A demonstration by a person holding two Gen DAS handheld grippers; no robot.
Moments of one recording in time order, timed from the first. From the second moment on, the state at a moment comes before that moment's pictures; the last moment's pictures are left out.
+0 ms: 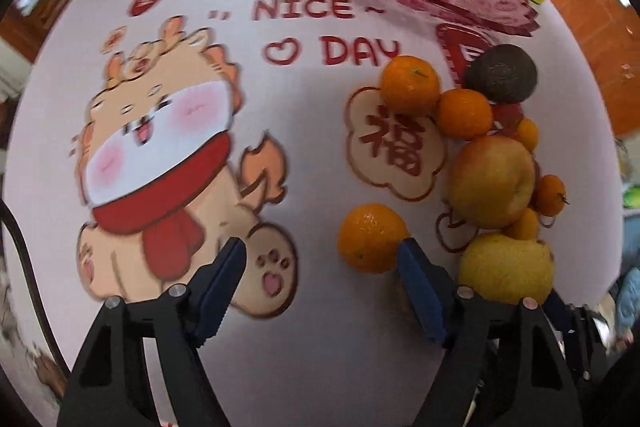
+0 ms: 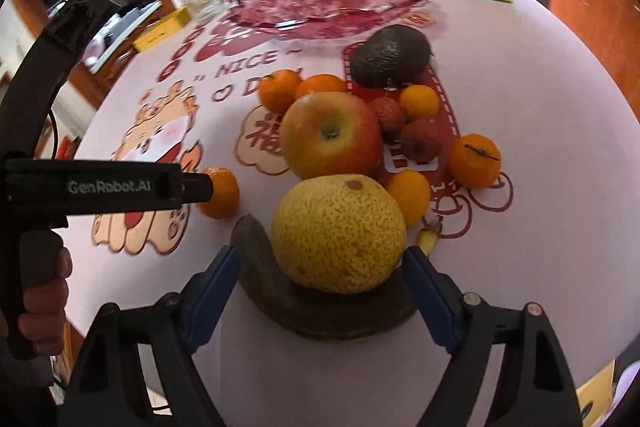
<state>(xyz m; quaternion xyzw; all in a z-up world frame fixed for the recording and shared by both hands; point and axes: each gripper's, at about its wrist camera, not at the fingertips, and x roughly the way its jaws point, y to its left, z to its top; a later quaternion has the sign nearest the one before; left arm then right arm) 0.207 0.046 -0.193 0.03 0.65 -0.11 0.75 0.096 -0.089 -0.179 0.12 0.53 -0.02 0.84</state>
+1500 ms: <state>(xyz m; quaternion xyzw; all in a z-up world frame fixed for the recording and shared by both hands) 0.235 0.037 -0.165 0.03 0.67 -0.21 0.71 0.116 -0.099 -0.153 0.22 0.53 -0.02 0.82</state>
